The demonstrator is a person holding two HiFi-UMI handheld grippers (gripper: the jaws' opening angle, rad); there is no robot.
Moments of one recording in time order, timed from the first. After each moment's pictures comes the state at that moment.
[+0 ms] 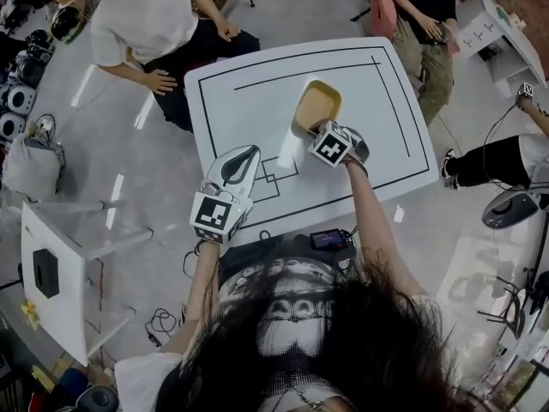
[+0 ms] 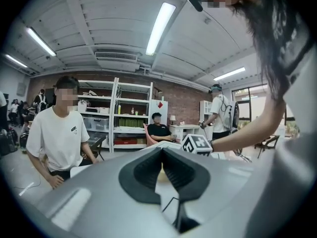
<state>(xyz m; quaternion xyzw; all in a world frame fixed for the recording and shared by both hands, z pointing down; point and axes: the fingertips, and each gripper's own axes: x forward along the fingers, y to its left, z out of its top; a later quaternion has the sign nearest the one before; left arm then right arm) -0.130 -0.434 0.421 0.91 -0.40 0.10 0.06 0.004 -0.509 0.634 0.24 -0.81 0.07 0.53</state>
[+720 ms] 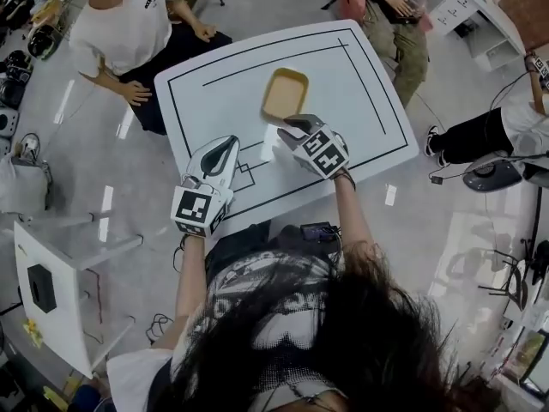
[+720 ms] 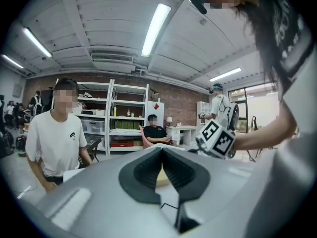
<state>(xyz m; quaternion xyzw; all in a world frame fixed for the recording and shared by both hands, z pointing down) -0.097 -0.418 0.412 0.92 -0.38 0.09 0.05 0.008 -0.460 0.540 0.34 -0.87 0.09 0.33</state>
